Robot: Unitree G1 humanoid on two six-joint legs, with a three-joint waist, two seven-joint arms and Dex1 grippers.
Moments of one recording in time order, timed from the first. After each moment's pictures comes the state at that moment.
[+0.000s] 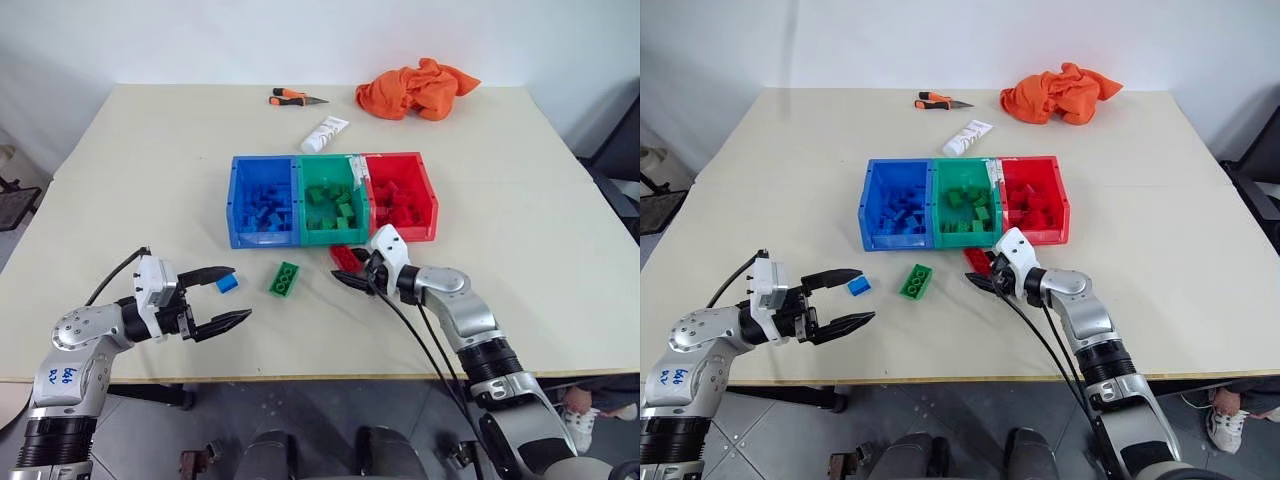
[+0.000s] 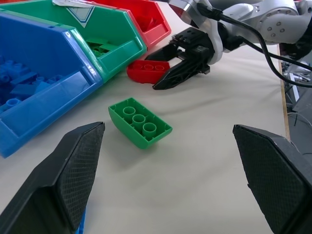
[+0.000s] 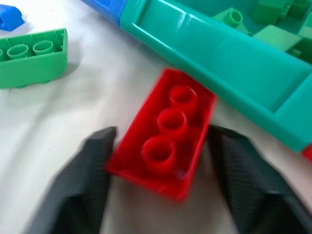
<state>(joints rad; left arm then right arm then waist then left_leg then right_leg) -0.12 0.66 0.22 -0.05 -0.52 0.18 -1.11 -0.55 -0.31 0.15 0.29 0.14 0.24 0.82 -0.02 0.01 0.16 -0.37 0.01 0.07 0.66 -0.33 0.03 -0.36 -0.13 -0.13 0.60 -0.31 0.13</state>
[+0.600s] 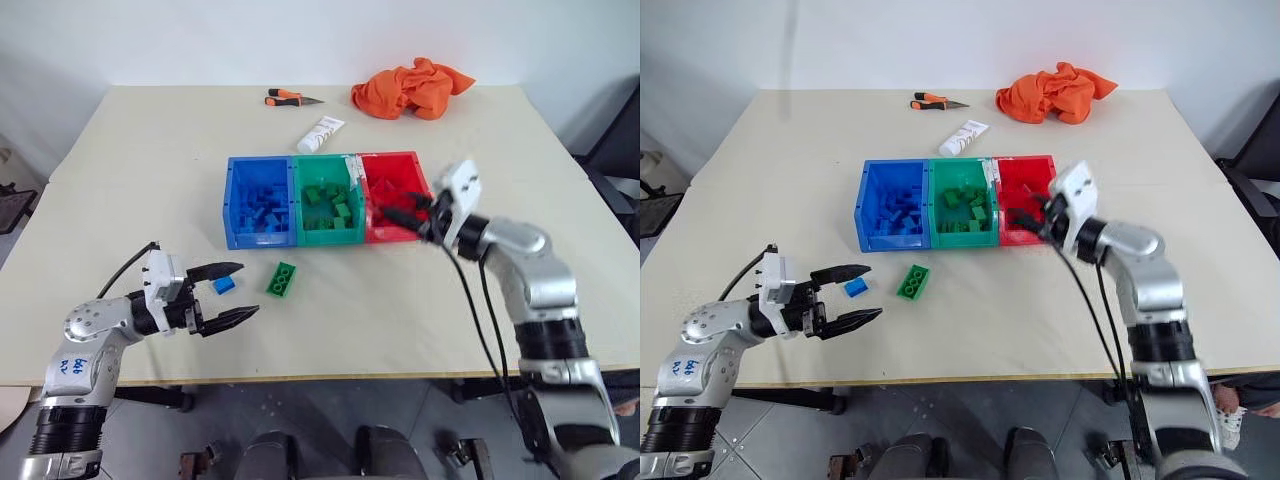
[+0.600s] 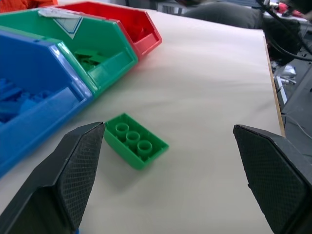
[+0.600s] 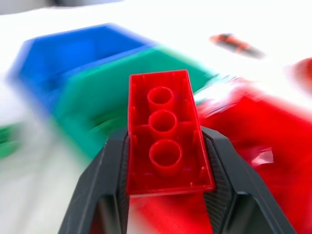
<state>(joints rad) -0.20 0.64 0.18 0.02 -0.52 0.16 -1.13 -0.78 -0.48 -0.05 0.33 0.24 0.31 0.78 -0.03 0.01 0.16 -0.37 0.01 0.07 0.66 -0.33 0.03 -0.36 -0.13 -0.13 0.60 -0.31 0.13</state>
